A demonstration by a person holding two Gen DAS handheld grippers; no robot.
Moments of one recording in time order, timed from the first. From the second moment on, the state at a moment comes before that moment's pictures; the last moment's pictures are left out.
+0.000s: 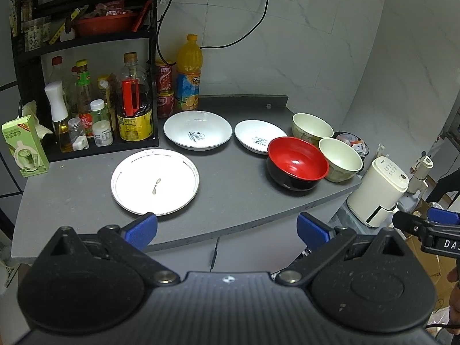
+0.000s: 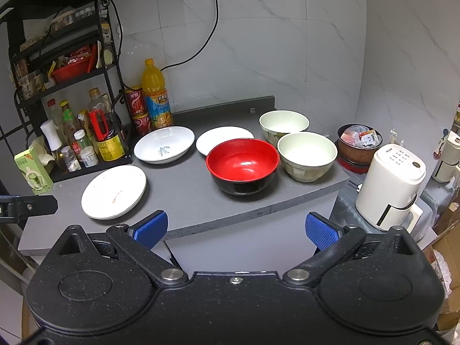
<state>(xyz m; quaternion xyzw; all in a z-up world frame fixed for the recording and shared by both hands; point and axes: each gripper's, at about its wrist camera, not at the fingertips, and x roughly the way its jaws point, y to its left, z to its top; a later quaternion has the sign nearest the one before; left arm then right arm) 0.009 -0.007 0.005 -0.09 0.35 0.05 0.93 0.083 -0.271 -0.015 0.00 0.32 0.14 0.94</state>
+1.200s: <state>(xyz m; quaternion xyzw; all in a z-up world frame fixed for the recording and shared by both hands) 0.017 -0.006 0.009 -0.10 0.36 0.08 0.93 0.098 -0.275 -0.010 0.00 0.34 0.16 0.93</state>
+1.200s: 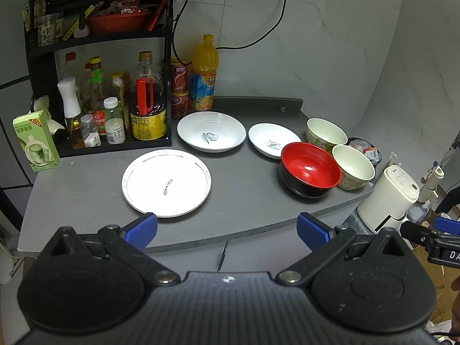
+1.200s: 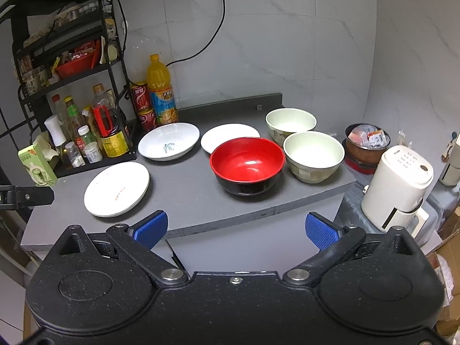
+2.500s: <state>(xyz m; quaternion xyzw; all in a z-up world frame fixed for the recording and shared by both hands) 0.168 -0.024 -0.010 -0.10 0.41 0.05 0.90 0.214 -0.281 -0.032 0.03 0.38 0.11 0.92</state>
